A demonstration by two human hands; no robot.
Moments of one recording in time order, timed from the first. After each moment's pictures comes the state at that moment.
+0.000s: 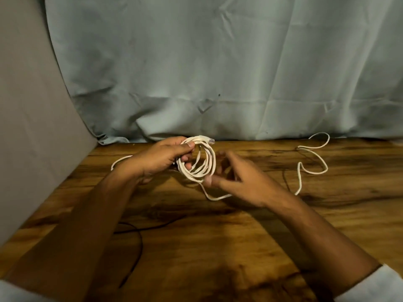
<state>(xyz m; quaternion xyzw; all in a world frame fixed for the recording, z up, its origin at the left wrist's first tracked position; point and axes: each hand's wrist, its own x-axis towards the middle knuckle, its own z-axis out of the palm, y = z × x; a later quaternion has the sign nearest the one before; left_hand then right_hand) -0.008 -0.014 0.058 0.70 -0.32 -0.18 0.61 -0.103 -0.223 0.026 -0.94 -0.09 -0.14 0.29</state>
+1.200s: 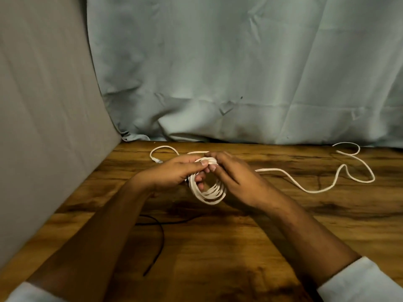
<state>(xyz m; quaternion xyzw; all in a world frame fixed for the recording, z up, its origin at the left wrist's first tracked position) -0.012 0.017 0.030 0.70 -0.34 -0.23 0.59 -0.069 -0.182 0.016 -0.92 -0.23 -0.20 0.25</state>
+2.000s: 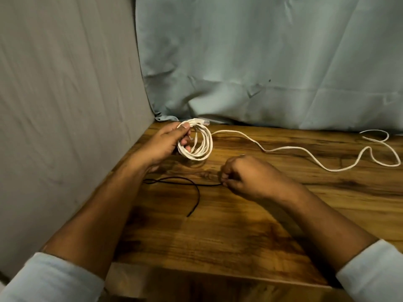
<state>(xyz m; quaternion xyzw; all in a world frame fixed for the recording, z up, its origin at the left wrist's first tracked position) -0.042 0.105 0.028 0.69 -0.21 -0.04 0.69 -0.121 -0.129 0.014 -0.97 -0.24 -0.08 0.07</state>
